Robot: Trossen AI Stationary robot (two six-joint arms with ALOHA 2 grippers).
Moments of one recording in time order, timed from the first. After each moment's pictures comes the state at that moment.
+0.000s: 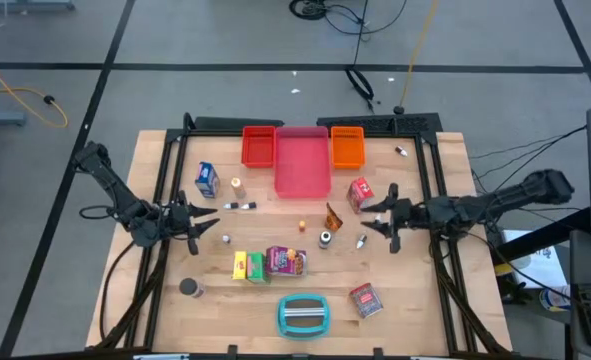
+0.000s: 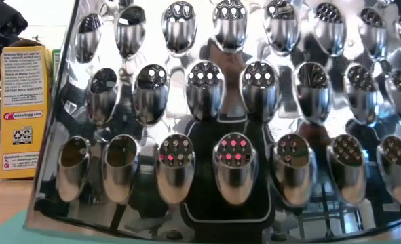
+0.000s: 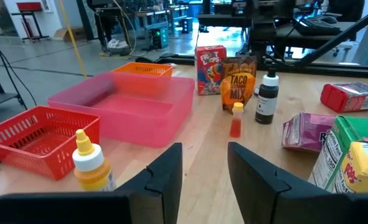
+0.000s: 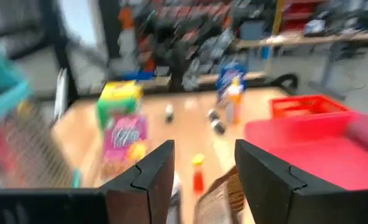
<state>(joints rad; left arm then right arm) -0.80 0.28 0.09 -0.15 -1.08 -0.31 0.26 0.62 0.27 0.25 0.29 0.08</state>
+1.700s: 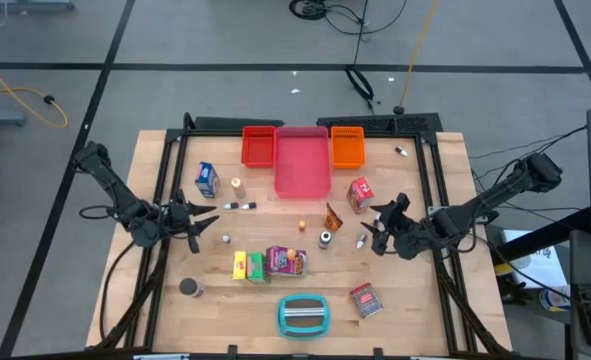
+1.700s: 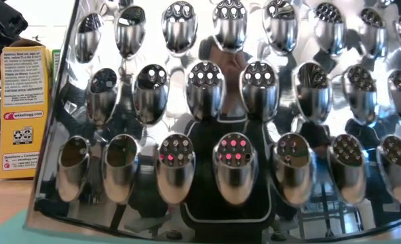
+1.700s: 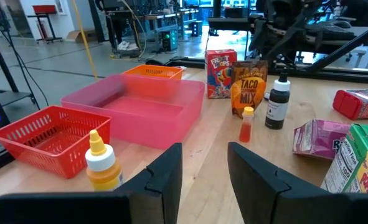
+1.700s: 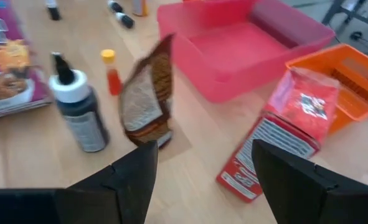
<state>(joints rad) -0.80 0.28 0.09 -0.15 -1.13 -0.32 0.48 0.97 0.45 -0.34 0.83 0.65</state>
